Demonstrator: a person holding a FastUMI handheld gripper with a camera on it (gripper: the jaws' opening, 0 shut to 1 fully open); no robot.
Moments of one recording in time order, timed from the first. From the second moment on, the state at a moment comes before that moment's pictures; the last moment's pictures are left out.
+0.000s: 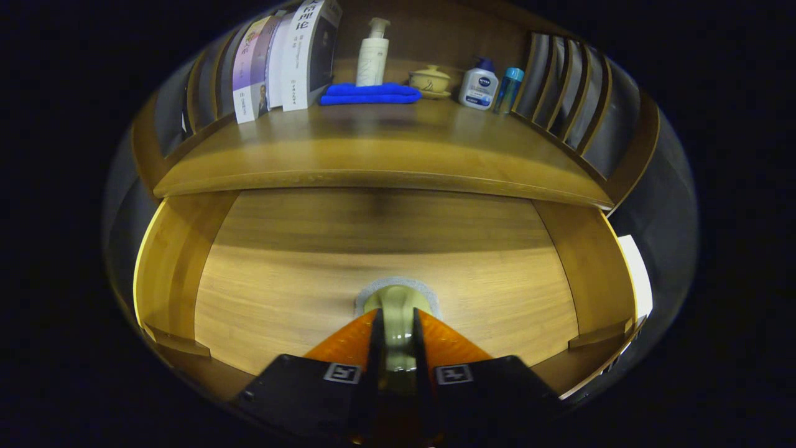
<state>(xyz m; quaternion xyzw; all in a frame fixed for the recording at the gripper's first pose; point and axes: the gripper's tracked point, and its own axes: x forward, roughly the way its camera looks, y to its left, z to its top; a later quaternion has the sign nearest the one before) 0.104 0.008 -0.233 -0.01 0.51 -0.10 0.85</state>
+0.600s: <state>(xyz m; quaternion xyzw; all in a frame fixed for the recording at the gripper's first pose) 0.112 -0.005 -0.184 -0.03 0.41 -0.10 0.91</state>
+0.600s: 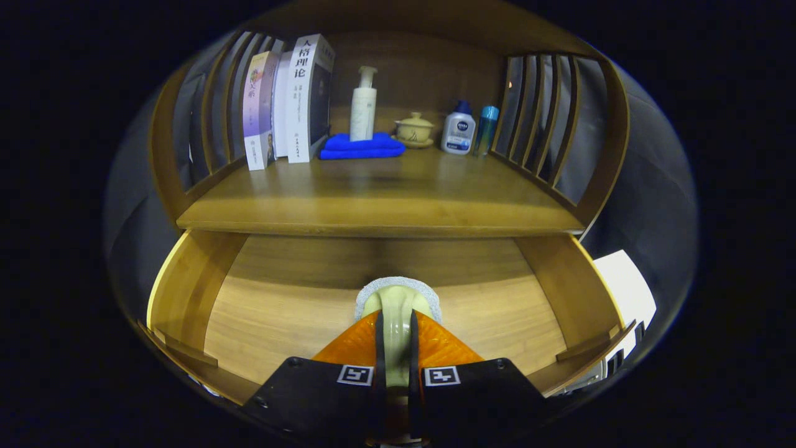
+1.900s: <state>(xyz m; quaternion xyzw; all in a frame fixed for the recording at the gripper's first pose) 0.198 -0.018 -0.071 -0.02 0.27 -0.09 0.96</state>
